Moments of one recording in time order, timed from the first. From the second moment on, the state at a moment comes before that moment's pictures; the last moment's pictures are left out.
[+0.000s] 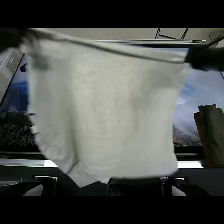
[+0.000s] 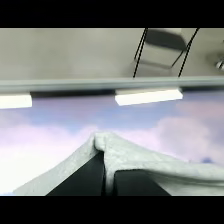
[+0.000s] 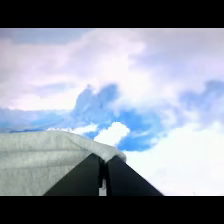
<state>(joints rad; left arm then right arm) -0.03 -1.21 1.61 1.13 -0.74 -1.34 -0.01 -1.22 1.65 -1.49 1.15 1.70</state>
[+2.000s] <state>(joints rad) 0.15 -1.11 0.39 0.86 -1.17 -1.36 -0.48 -1.52 1.06 -1.23 1.55 1.51</state>
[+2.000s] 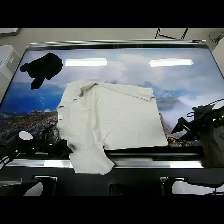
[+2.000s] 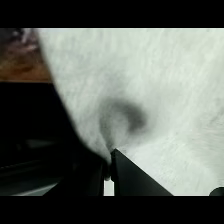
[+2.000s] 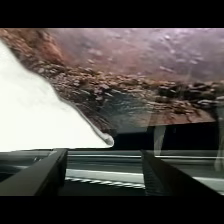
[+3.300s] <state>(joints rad) 0.33 -0.90 1.93 0.91 -1.19 -1.35 -0.24 -0.98 1.93 -1.24 1.19 1.45</state>
